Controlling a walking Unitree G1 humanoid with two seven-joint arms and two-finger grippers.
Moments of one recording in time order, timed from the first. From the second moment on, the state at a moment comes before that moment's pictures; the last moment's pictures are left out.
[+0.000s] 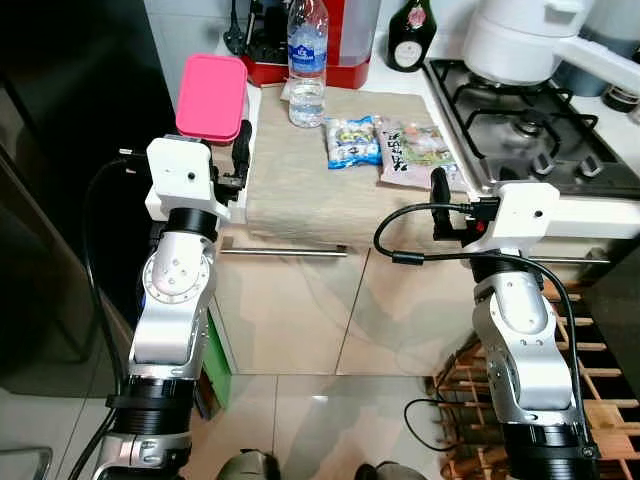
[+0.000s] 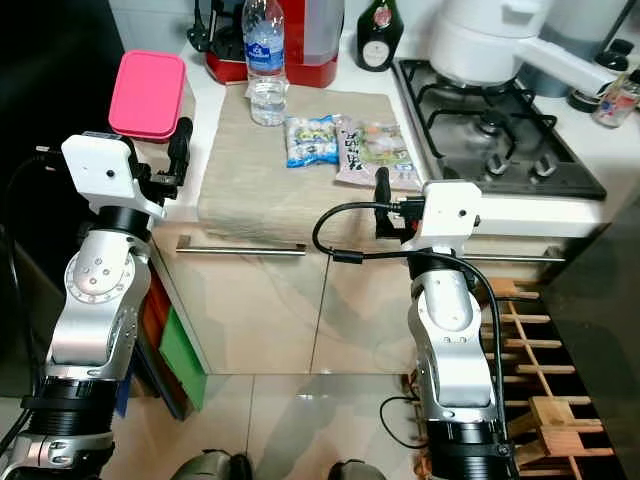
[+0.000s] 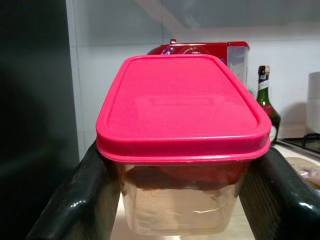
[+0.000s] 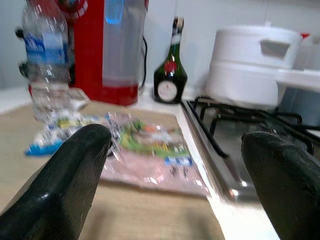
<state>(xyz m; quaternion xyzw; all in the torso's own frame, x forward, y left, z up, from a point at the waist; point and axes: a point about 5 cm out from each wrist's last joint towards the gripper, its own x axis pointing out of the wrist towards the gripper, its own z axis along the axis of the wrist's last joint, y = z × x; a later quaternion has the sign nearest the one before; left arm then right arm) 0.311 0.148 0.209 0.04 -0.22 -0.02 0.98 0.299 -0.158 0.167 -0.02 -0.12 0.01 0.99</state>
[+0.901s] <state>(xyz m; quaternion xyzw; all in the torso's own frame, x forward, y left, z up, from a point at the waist) 0.308 0.147 0.190 0.05 -0.15 0.00 0.99 0.298 -0.160 0.147 -0.02 -0.08 0.02 1.00</state>
